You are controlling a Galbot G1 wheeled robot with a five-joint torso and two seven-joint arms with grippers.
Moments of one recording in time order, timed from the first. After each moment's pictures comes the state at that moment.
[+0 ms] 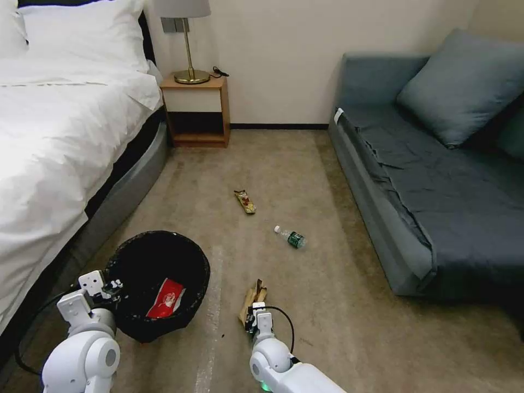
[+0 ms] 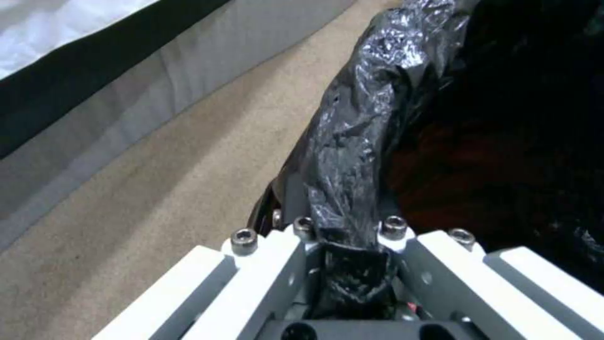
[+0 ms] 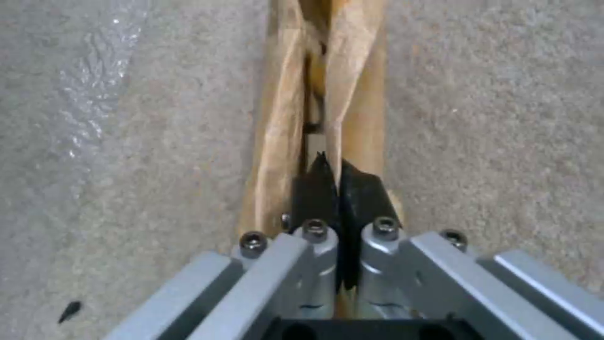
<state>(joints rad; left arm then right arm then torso) 1.49 -1.43 -0.80 -2.14 -0.46 0.61 -0.37 -0.98 1.47 -0.31 1.20 0.60 -0.22 0.57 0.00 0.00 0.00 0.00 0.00</state>
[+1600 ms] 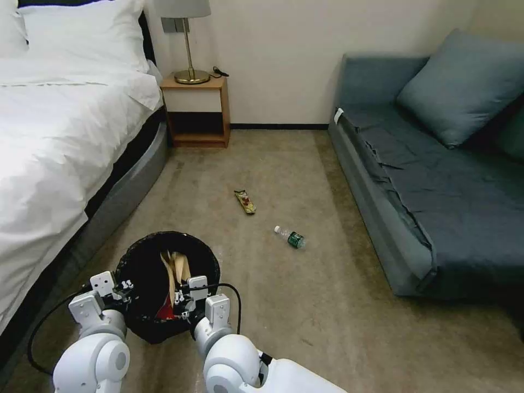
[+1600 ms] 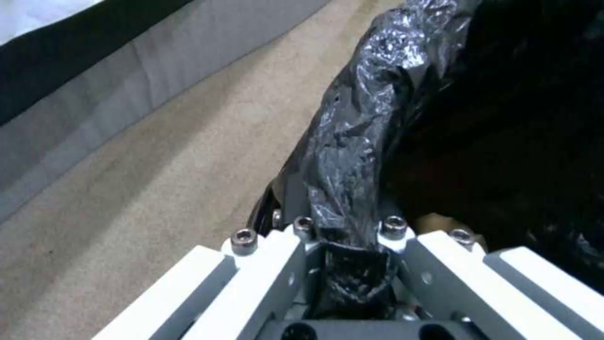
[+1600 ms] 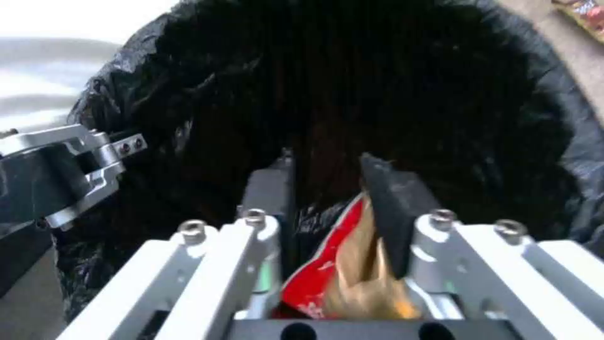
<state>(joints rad) 1.50 -1.46 -0.76 -2.17 -0.43 0.61 -0.35 -0.89 1.43 -0.59 1.79 0.74 -0.25 0.67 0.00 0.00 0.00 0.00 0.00</state>
